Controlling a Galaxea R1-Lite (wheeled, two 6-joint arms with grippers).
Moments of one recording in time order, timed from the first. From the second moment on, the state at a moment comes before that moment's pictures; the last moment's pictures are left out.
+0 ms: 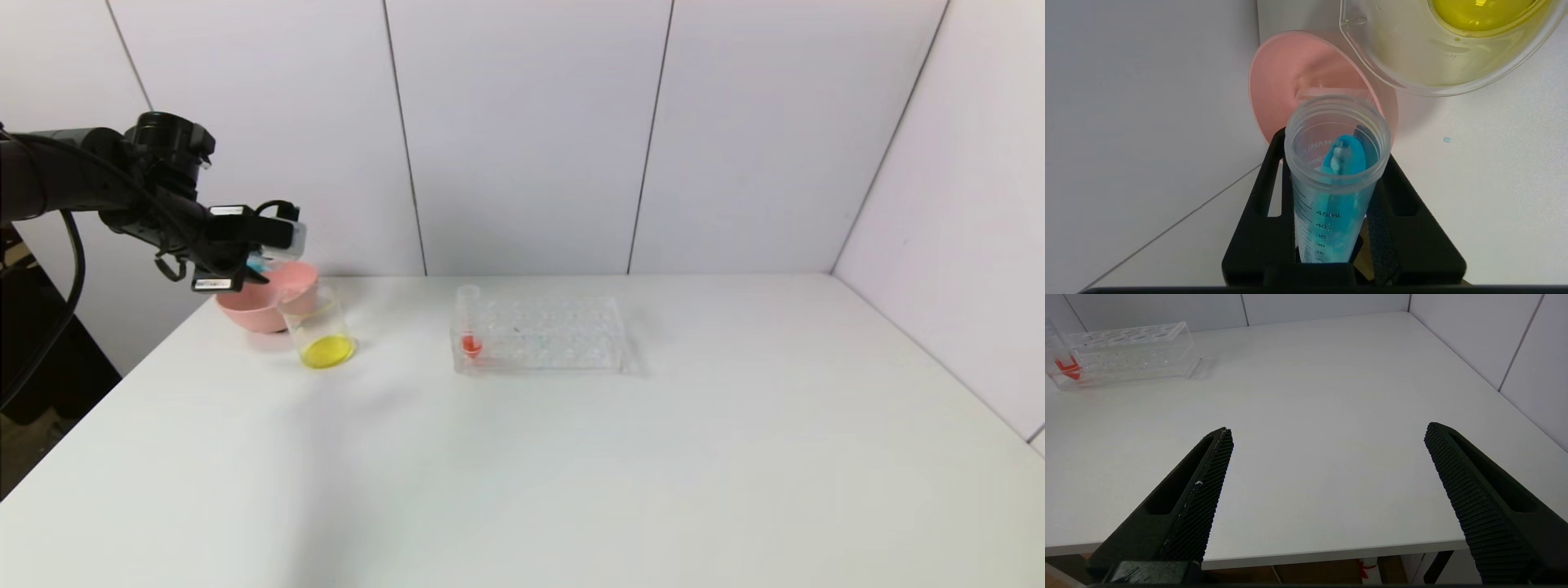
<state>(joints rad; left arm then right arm) 0.12 2.15 -2.02 0.63 -0.12 1.60 0.00 0.00 0.00 0.00 -0.04 0.09</state>
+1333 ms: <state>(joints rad) 0.07 2.16 -2.02 0.62 0.00 1.60 0.00 0.00 0.00 0.00 -0.04 0.09</state>
